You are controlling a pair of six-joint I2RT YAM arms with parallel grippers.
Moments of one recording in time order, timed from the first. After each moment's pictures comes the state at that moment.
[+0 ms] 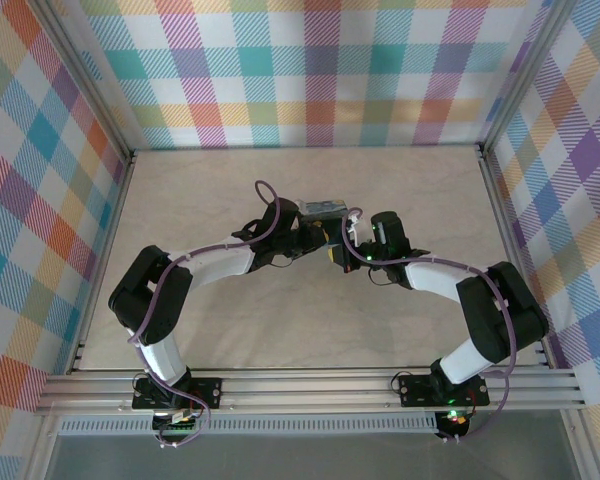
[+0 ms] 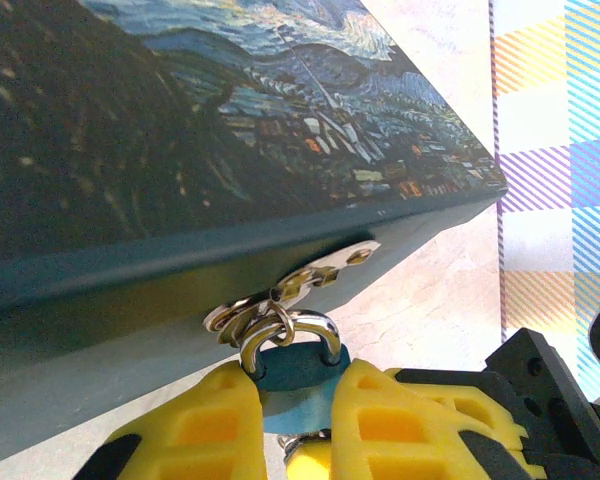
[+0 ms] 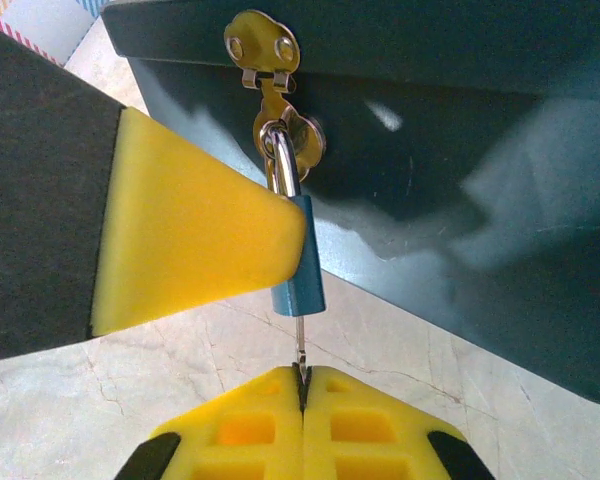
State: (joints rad) left arm -0.67 1.76 1.07 0.04 0.28 -0.95; right arm 0.46 1.55 0.70 0.21 -0.52 0.25
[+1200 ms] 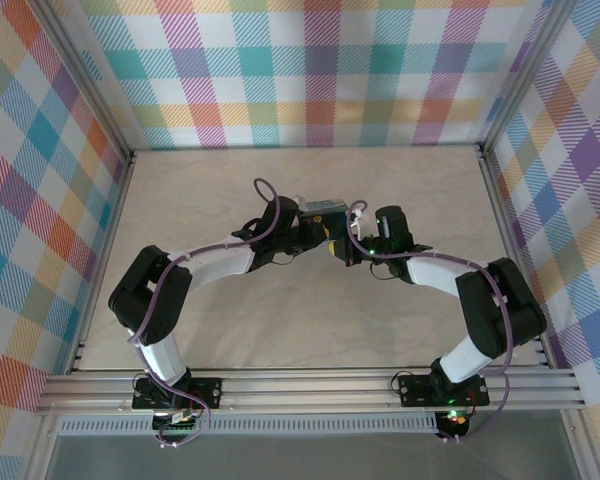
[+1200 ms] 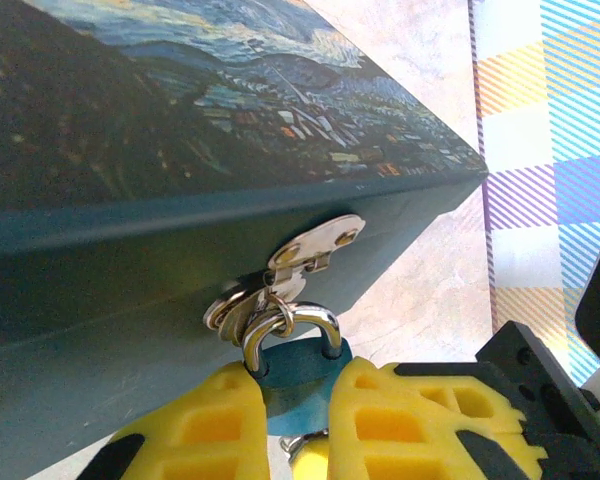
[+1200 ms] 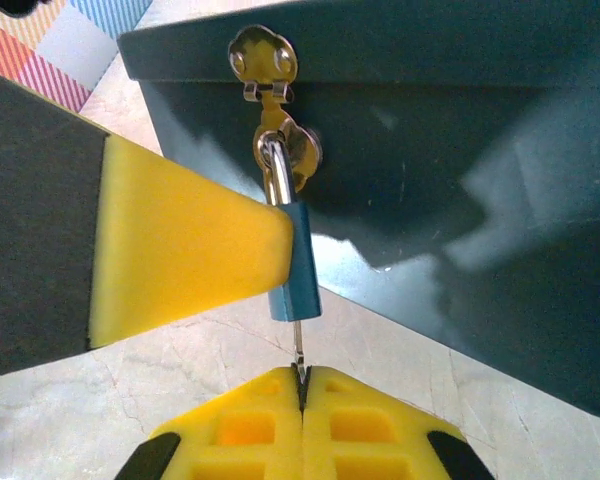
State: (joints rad) left arm -0.67 1.76 1.08 0.07 0.25 -0.95; right arm 0.42 1.57 0.73 0.23 -0.60 0.28
